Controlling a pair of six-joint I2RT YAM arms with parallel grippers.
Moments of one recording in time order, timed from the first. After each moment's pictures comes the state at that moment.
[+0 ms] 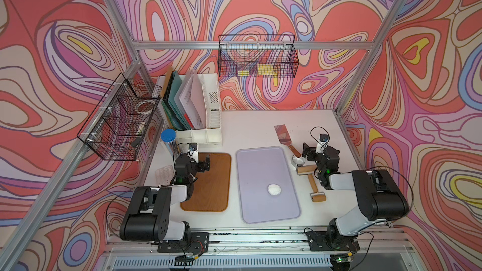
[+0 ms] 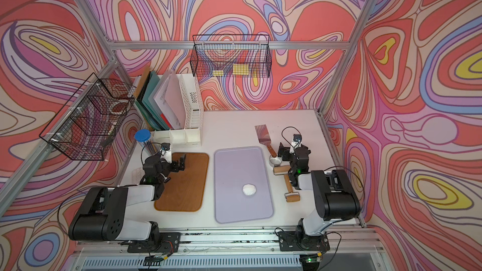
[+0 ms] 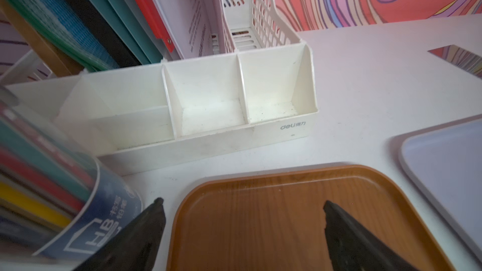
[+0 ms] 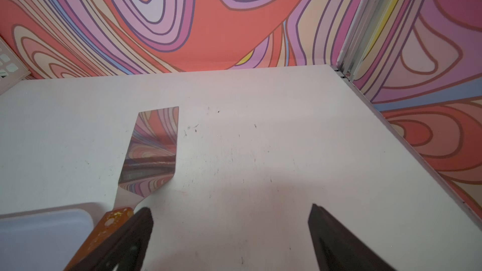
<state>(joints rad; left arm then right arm) -0.02 1.34 0.33 0.67 0.10 0.07 0.01 1.51 0.45 0.78 0.05 0.03</state>
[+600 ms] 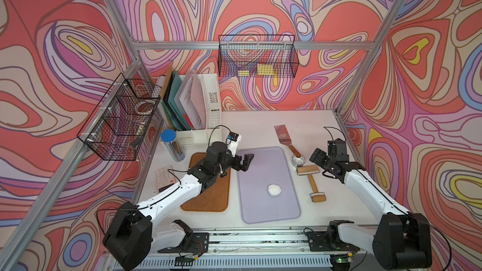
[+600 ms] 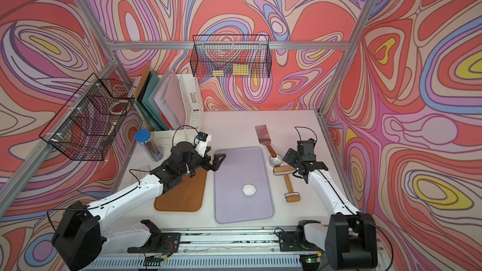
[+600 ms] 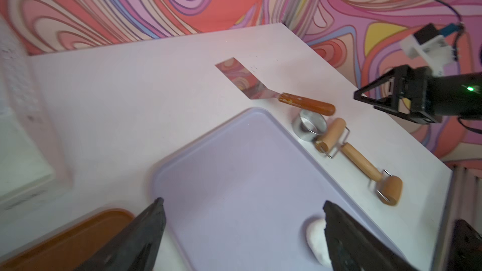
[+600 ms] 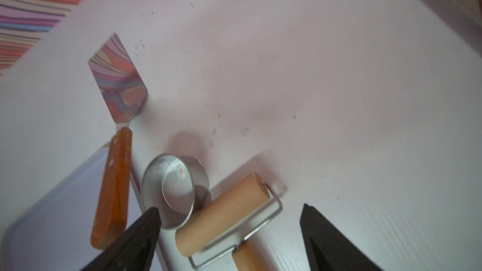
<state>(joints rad) -0.63 1.25 0.75 0.05 0.16 -0.23 0.01 1.22 0.74 -0.49 0.06 0.54</state>
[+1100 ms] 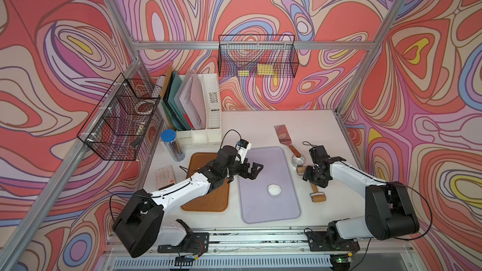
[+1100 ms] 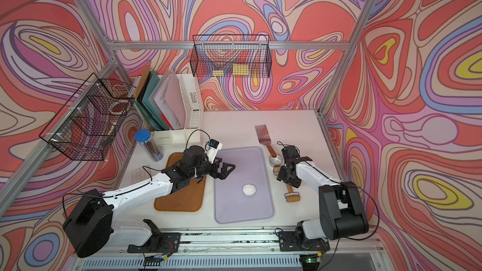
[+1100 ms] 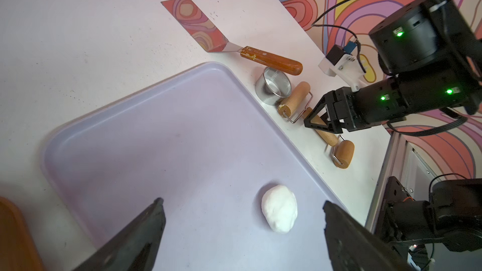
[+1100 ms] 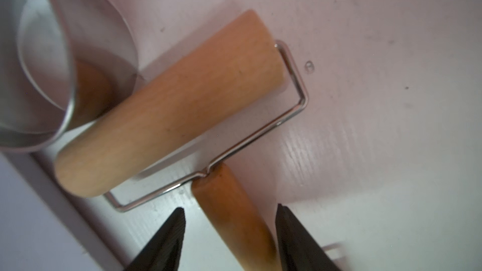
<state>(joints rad) -0.68 1.35 0.75 0.06 0.28 -0.35 0.14 1.46 0.74 -0.66 0.07 0.54</state>
